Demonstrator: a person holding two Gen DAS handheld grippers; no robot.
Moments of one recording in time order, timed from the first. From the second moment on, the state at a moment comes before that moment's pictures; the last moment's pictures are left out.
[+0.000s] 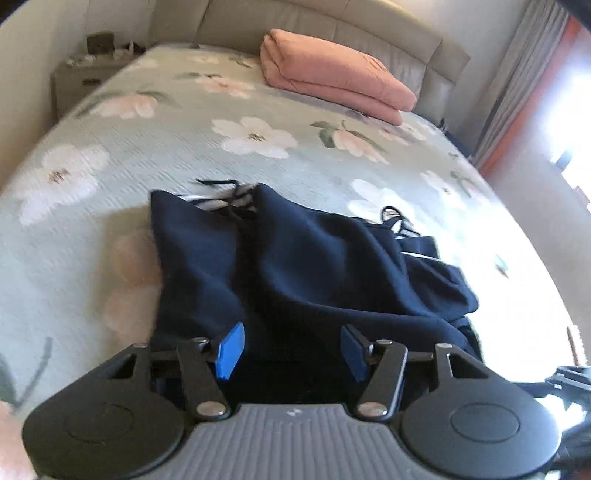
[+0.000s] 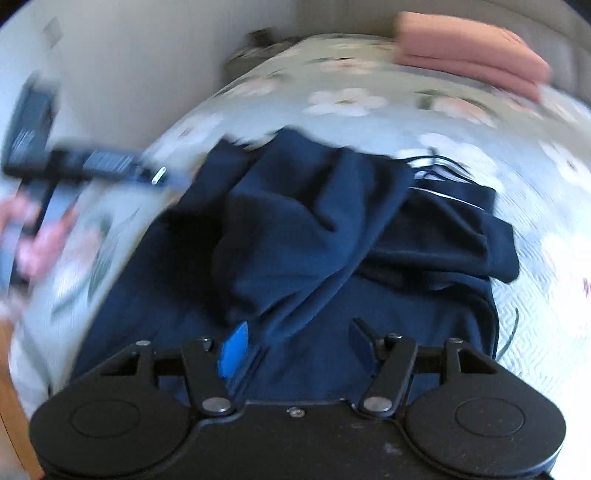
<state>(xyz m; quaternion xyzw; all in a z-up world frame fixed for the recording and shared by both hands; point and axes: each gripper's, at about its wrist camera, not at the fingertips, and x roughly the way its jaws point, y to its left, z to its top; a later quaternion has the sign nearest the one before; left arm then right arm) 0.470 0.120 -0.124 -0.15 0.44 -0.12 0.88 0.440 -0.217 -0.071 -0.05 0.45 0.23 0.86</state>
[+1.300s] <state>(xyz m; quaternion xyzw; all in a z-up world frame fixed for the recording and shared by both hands) 0.432 0.180 -0.237 -0.35 0.51 -0.10 0.78 0.509 -0.231 -0.084 0.16 0.50 0.16 0.83</state>
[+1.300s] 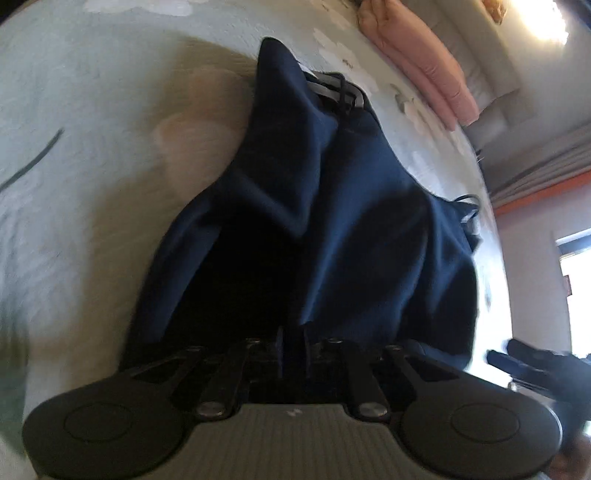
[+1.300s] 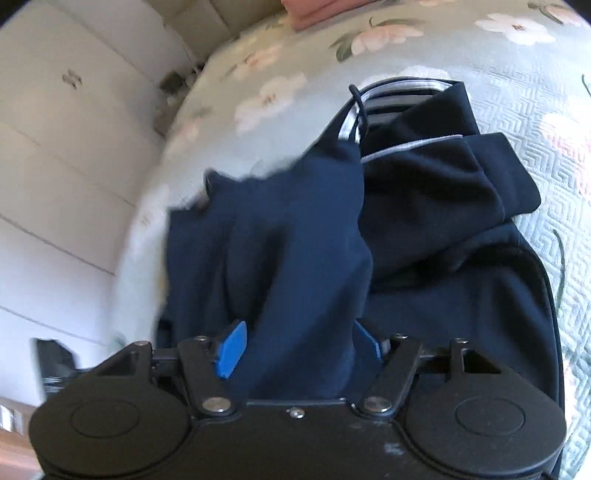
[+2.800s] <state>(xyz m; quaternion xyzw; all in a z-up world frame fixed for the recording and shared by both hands) 0.404 0.104 -0.200 -0.32 0.51 -0.22 0.77 0.450 -0.220 -0.117 0.04 0.55 0.13 0.82</state>
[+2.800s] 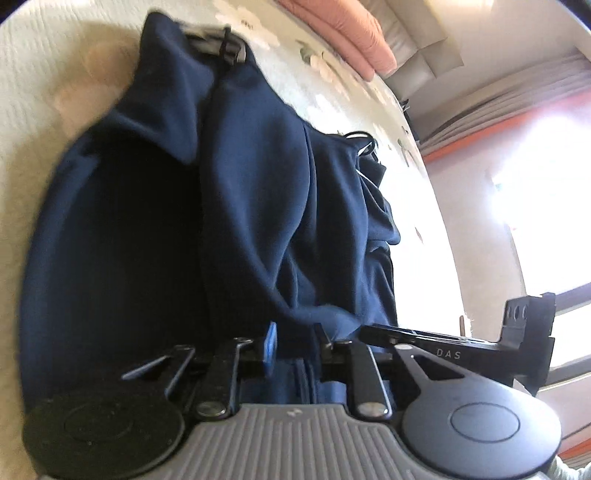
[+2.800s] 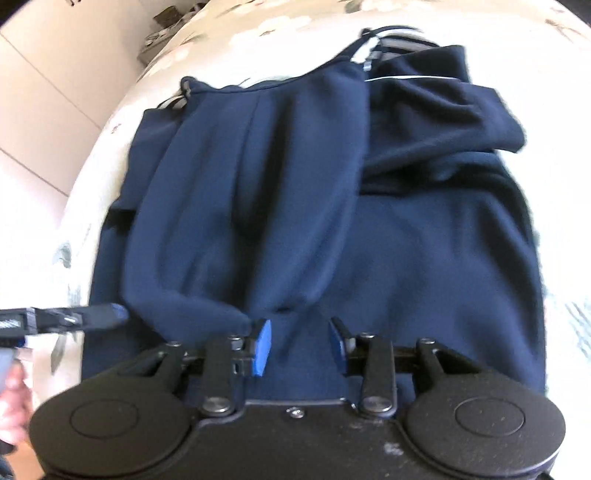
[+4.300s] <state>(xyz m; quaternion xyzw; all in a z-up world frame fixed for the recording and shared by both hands) 0.188 0.200 -0.260 -0.38 0.65 -0.08 0.65 0.264 -0.383 -0.168 0.12 0.67 0.00 0.73</state>
